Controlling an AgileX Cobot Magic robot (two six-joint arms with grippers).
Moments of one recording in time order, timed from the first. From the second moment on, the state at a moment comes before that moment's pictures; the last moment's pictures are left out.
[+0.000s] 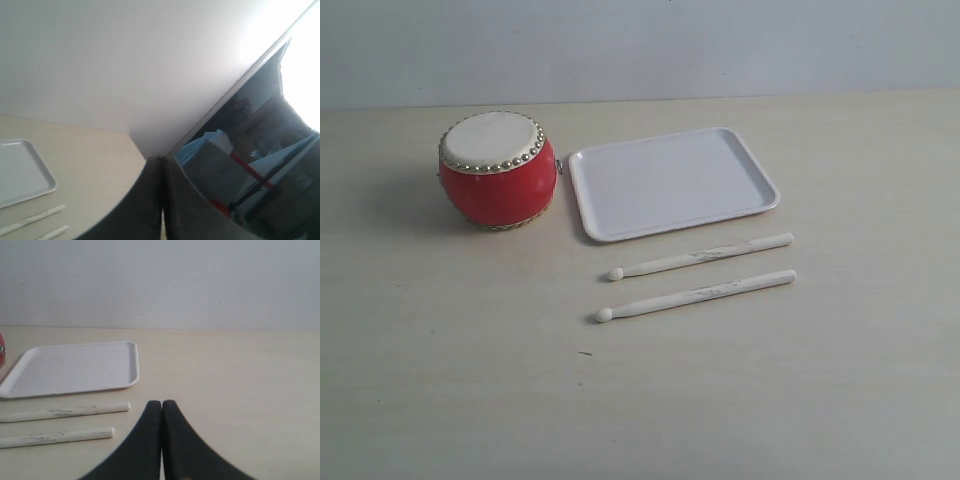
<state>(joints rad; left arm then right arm) 0.22 0.51 -0.89 -1.32 1.09 0.32 0.01 0.00 -0.01 0.00 0.28 0.01</state>
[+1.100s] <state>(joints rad) -0.55 0.90 -0.96 -0.74 0.74 0.29 0.01 0.00 -0.01 0.00 0.27 0.01</state>
